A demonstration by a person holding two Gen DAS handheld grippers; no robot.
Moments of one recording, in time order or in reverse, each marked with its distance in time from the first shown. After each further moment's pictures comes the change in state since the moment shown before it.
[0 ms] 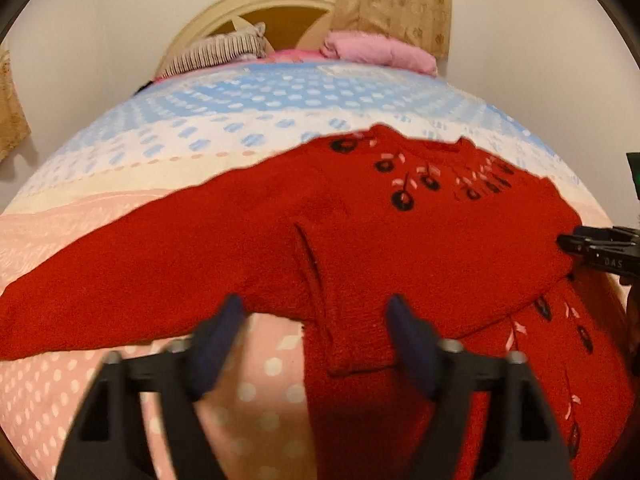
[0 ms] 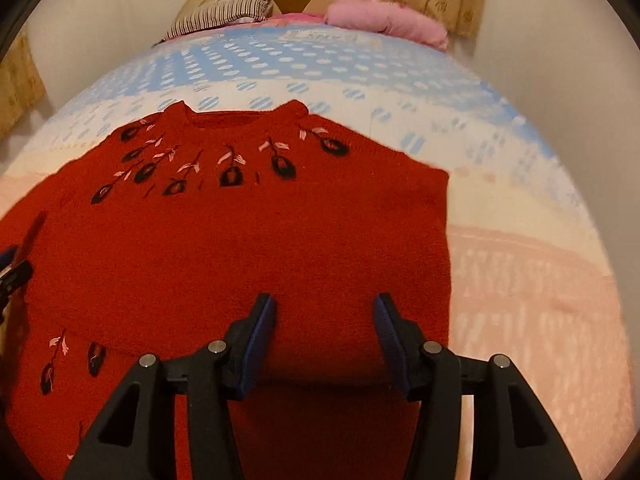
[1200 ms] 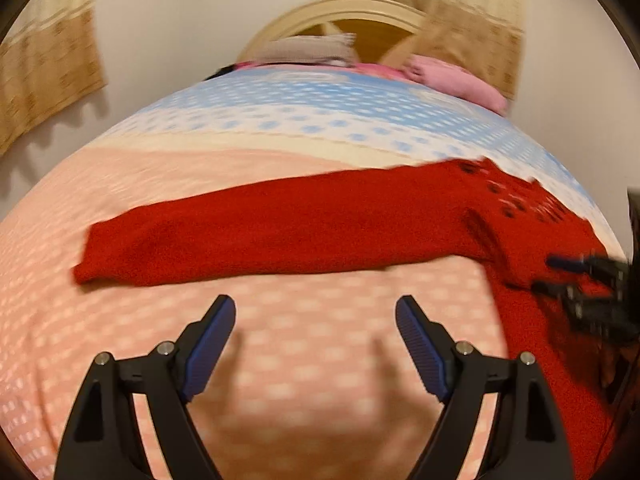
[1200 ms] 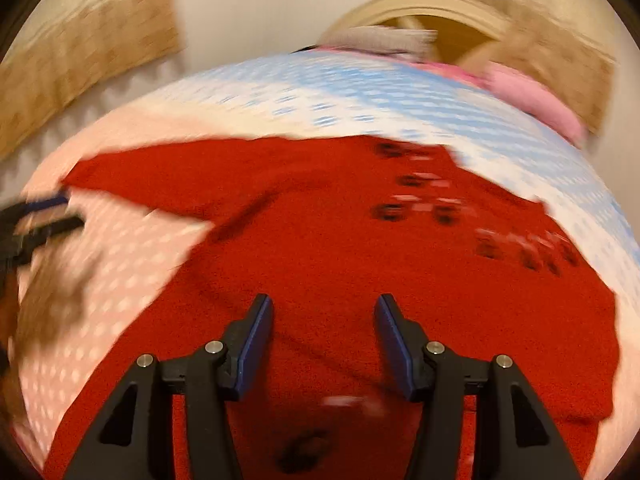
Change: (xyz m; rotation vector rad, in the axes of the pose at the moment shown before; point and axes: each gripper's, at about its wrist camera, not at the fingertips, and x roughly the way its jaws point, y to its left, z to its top) left arm -0.078 0.147 -0.049 -0.217 -0.016 0.174; right arm -0.023 0.193 -0.017 -0.384 -0.124 0.352
